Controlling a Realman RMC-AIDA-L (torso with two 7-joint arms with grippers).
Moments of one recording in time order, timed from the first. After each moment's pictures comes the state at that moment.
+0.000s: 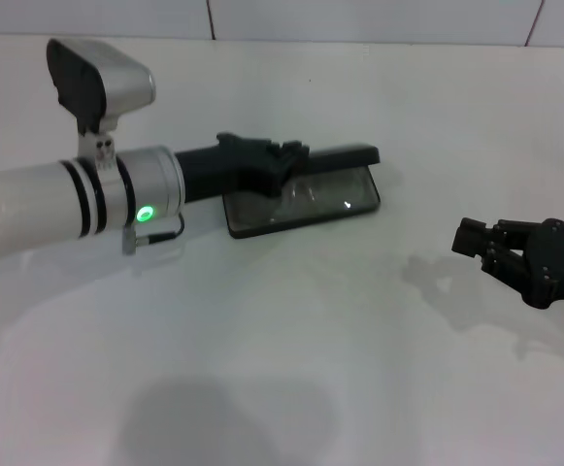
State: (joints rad) left arm -0.65 -2.10 1.33 0.43 1.38 0.92 -1.41; right arm 0.32 2.02 -1.07 -0.51 -1.40 -1.56 1.26
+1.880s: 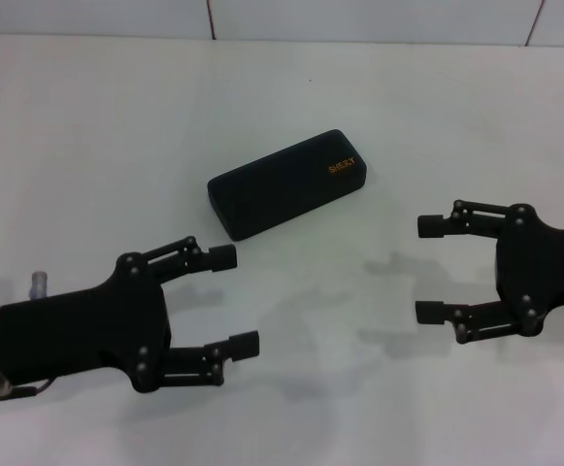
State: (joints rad) left arm -0.15 -2.03 1.25 0.83 1.39 1.70 -1.17; right arm 0.36 2.02 -1.12 -0.86 -1.61 -1.69 1.21
